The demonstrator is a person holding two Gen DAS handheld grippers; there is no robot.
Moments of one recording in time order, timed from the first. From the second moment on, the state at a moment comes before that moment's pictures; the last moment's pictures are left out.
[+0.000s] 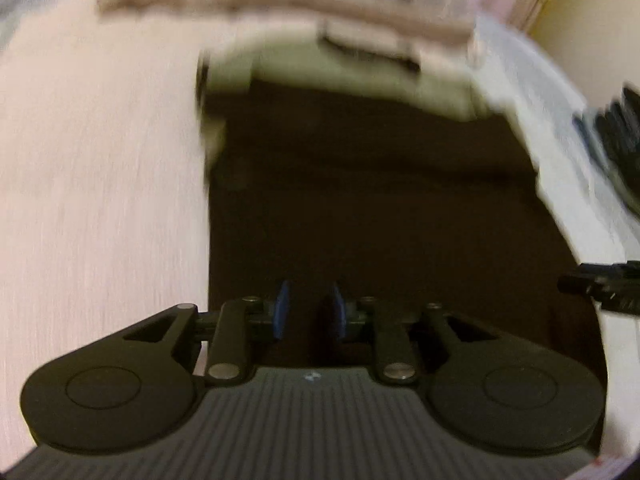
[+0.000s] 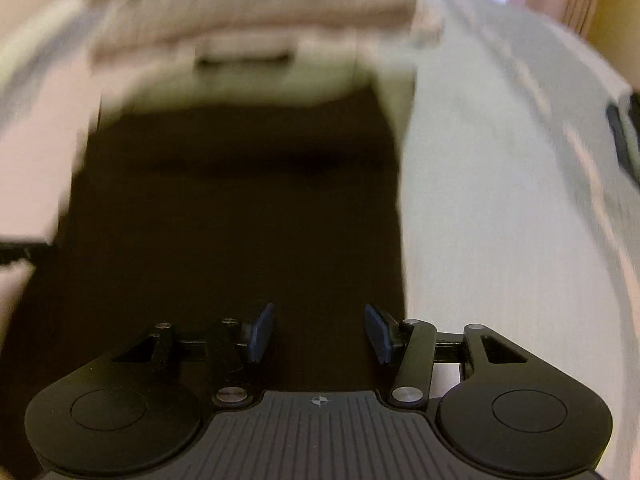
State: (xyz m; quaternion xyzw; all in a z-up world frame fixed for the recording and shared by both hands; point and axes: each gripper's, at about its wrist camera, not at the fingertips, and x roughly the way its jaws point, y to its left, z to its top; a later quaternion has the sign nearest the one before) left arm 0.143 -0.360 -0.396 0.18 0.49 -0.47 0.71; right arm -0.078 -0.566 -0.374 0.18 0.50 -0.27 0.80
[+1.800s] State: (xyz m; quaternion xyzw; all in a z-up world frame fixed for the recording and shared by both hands) left arm -0.094 -0.205 -0.144 0.23 0.45 -0.40 0.76; right arm -0.264 -0.429 -0.122 0.22 0.43 -0.18 0.86
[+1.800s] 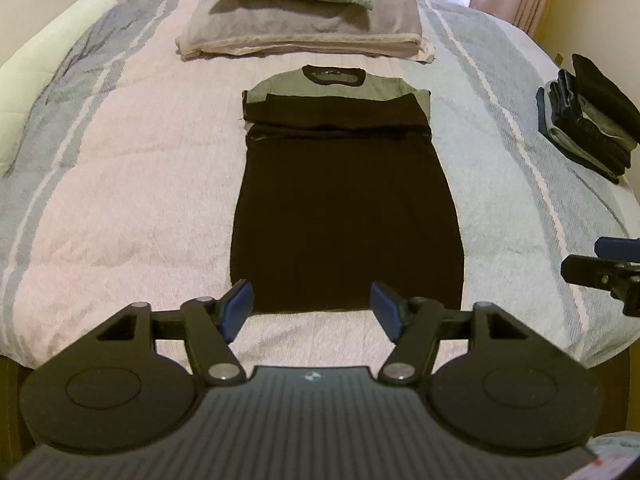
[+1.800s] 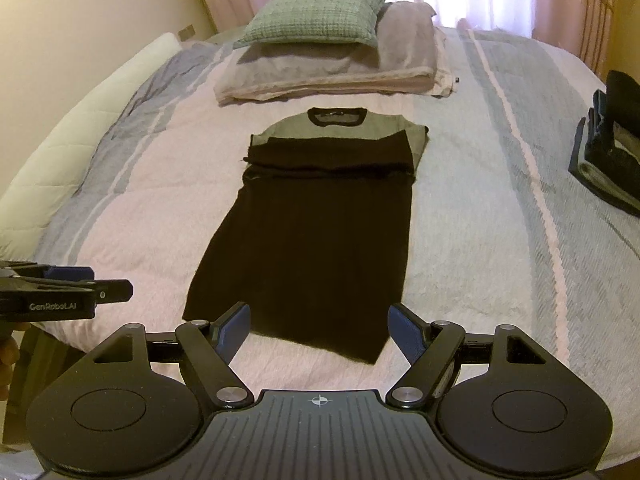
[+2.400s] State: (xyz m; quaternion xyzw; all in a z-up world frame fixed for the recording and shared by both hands) left arm 0.077 -0.171 -0.384 0.03 0.57 -0.41 0.71; right arm -0.260 -0.525 -0.357 0.43 0.40 -0.17 0.79
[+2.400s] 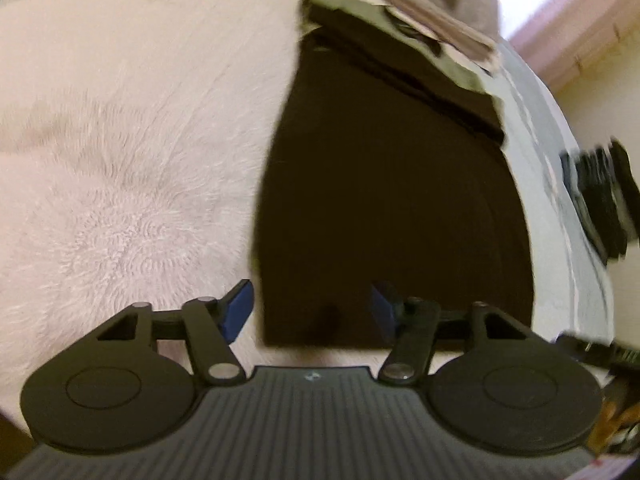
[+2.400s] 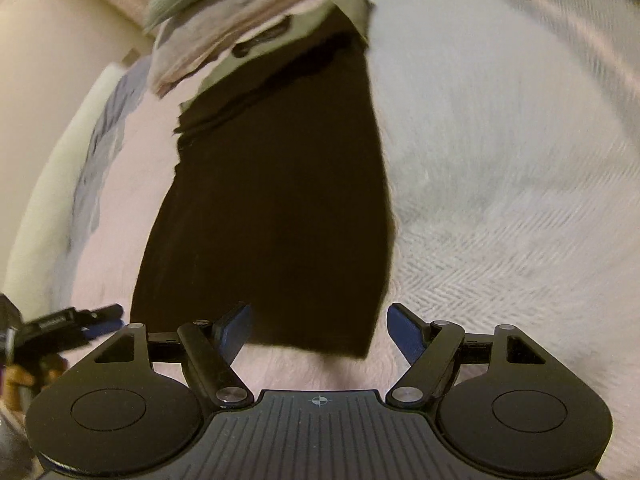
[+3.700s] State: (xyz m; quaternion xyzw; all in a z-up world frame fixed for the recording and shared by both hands) left arm 0.061 -0.063 -0.362 -0.11 0.58 -0.46 0.67; right arm -0.348 -0.526 -0.339 0.55 0.34 -0.05 0.76
